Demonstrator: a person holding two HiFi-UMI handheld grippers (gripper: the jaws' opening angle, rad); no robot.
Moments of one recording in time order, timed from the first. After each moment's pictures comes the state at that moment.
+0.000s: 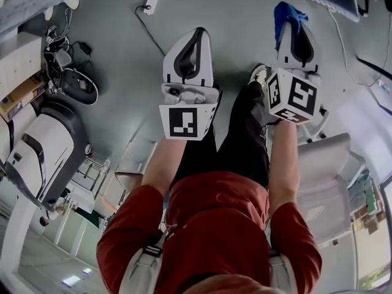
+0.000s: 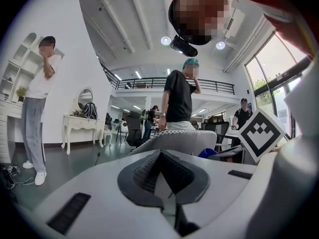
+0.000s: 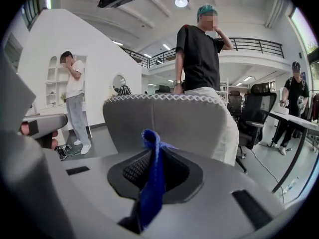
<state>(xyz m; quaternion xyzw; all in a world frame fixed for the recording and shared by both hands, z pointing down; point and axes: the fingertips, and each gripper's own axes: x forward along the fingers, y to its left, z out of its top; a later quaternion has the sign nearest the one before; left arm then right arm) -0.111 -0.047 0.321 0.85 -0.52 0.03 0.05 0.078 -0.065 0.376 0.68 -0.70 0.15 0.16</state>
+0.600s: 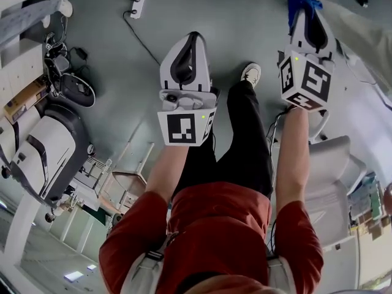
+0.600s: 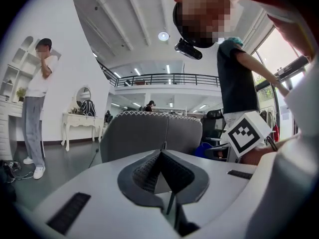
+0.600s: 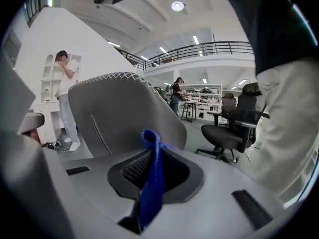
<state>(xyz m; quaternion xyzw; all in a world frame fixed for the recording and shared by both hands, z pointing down) 0.004 -0.033 0.352 0.84 -0.54 0.03 0.07 0.227 -0.079 0.413 0.70 -0.69 0.13 0.15</state>
